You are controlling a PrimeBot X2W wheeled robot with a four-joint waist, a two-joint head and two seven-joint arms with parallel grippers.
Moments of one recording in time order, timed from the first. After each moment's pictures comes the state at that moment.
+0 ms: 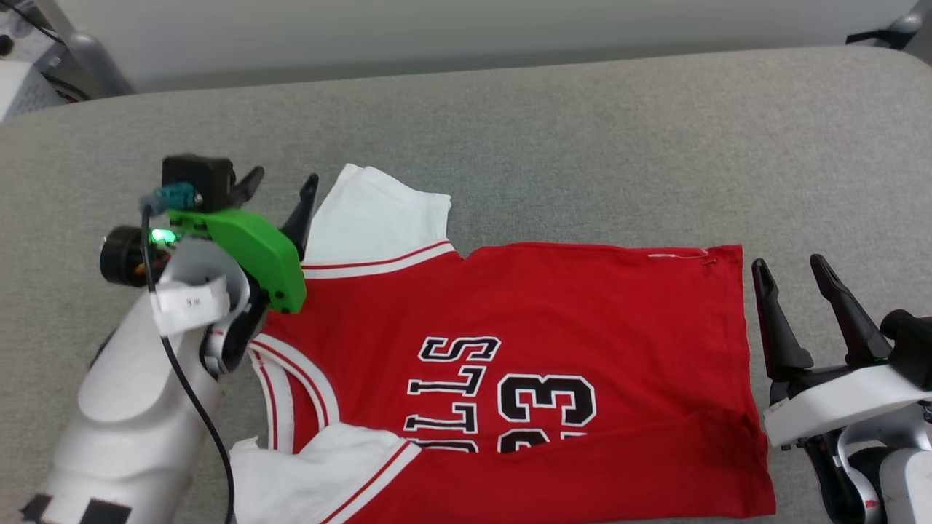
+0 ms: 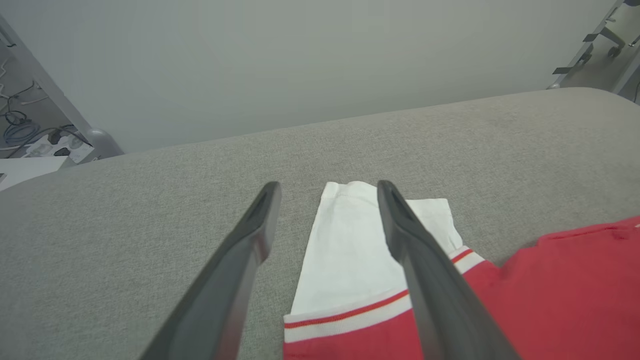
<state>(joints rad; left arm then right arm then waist) -0.61 0.38 -0.39 0.44 -0.55 -0.04 0.08 -0.05 -0.15 0.00 -0.12 0.31 0.13 -0.02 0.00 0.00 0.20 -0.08</state>
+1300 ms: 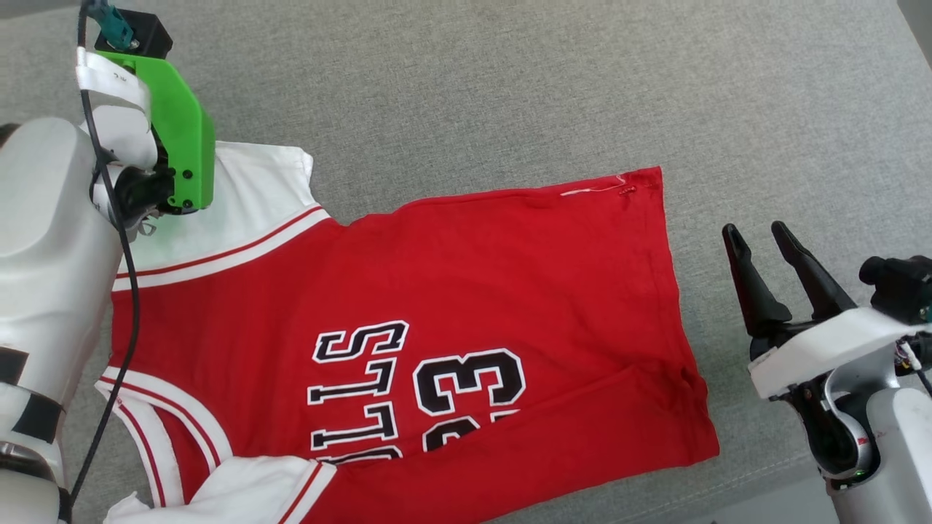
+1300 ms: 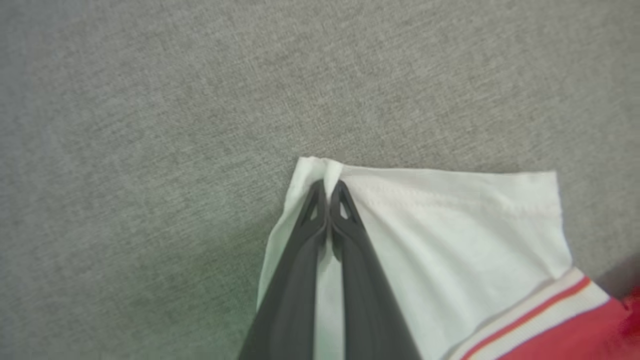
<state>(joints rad) -1.08 0.50 -0.65 0.84 -0.78 -0.13 0.71 -0.22 -0.23 0.12 0.06 0.55 0.13 -0.03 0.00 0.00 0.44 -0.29</state>
